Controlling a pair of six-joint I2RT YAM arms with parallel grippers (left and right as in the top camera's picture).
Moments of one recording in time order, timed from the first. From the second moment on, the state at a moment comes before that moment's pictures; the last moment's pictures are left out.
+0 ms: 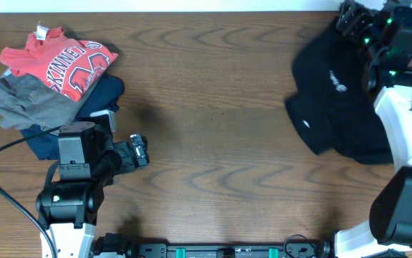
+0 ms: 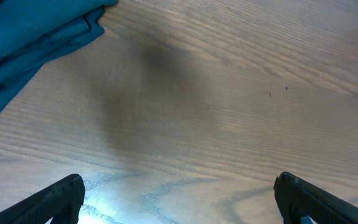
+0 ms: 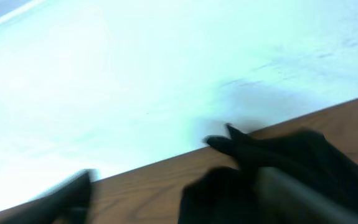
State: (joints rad) left arm 0.02 0.86 0.83 -0.86 0.18 -0.25; right arm -0.14 1.71 1.34 0.08 -0.14 0.37
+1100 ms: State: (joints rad) left arm 0.02 0.86 0.83 -0.87 0.18 -0.25; right arm 0.16 1.74 1.09 -0.36 0.03 0.12
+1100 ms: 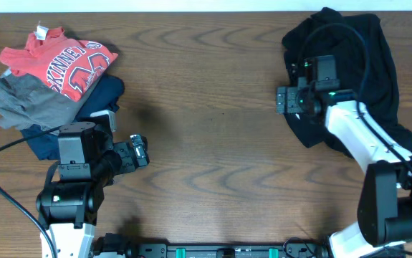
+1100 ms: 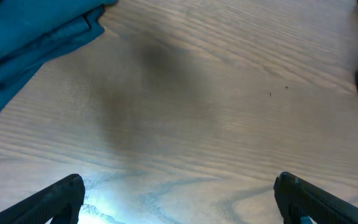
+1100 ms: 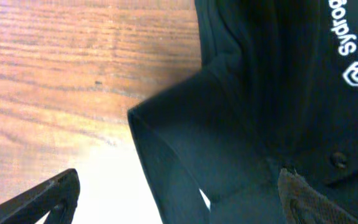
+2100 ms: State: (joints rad) left arm 0.02 0.86 0.83 -0.89 0.18 -0.25; right arm 0.36 1.96 1.12 -0.17 0.20 0.30
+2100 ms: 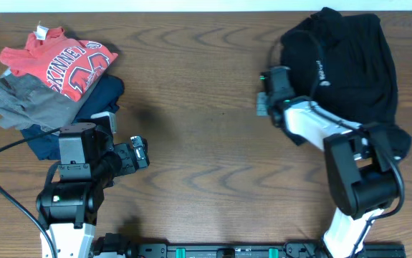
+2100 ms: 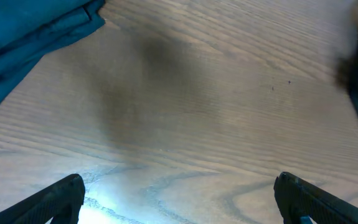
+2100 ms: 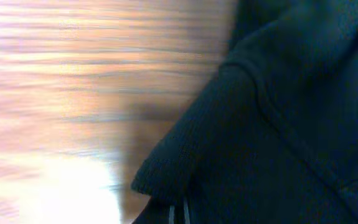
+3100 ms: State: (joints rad) left arm 0.02 0.86 0.83 -0.84 0.18 -0.26; right arm 0.31 1.83 1.41 -1.17 0.16 0.27
